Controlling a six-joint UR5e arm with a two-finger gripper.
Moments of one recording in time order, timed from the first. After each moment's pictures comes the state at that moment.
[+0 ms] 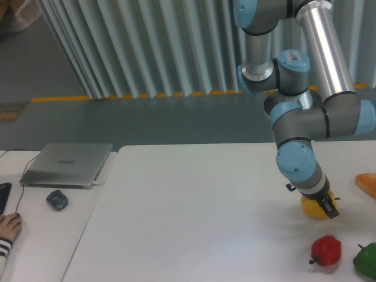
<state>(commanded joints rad) 2.30 -2.04 -1.51 -1.46 1.96 1.33</state>
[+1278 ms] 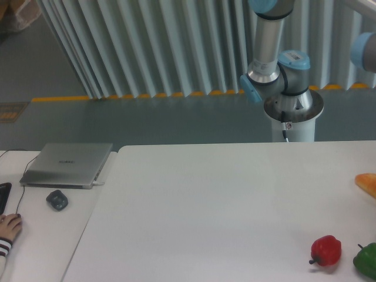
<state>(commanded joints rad) 2.77 -1.96 -1.35 -1.14 1.52 1.60</state>
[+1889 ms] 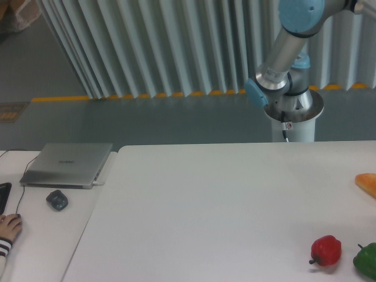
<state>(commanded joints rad) 2.86 -2.09 -1.39 -0.98 1.59 1.77</state>
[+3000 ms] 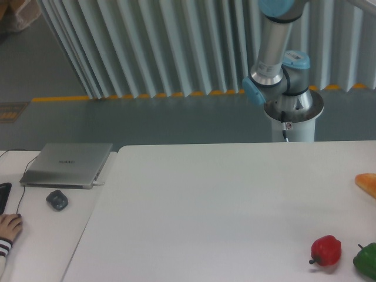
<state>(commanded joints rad) 2.67 -1.83 -1.41 -1.45 1.58 1.67</state>
